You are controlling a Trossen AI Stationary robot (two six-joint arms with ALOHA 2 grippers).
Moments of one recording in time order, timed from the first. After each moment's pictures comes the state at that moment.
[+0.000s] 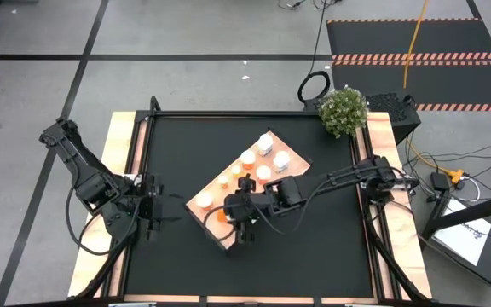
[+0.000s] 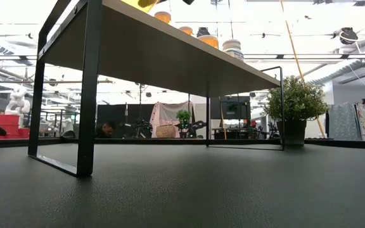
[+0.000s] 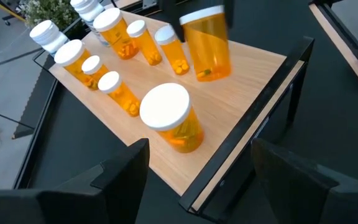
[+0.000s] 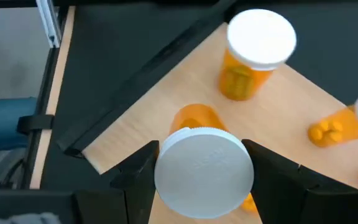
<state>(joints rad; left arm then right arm) -0.81 1.00 1.00 -0.86 -0.72 -0.32 0.29 1.98 1.93 -0.80 0.17 0.26</state>
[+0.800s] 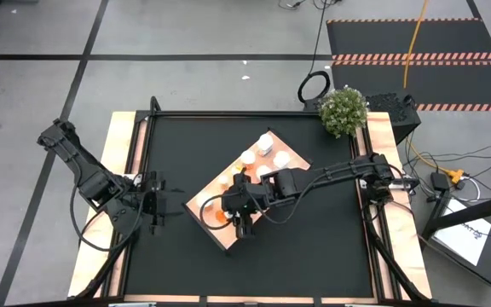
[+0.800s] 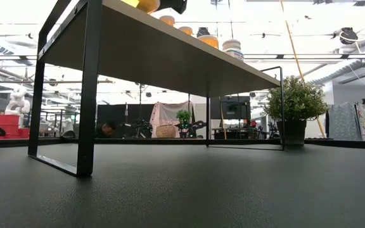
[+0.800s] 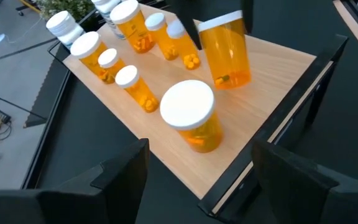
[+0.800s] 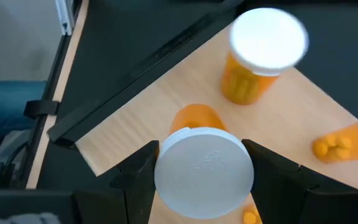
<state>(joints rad) -0.75 1.00 1.00 -0.86 -0.71 -0.31 0.22 1.98 1.92 -0.79 0.05 0.15</state>
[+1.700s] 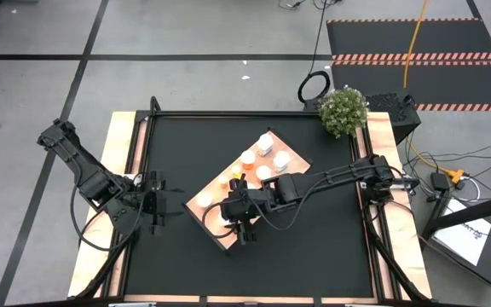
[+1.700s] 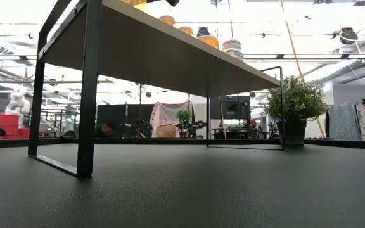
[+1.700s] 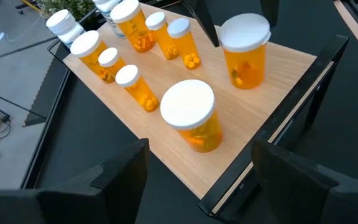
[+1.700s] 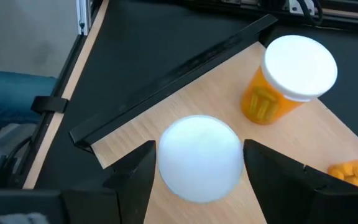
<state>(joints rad) -0.75 1.00 1.00 -0.86 -0.71 -0.31 0.25 1.98 1.91 -0.73 0.06 0.07</state>
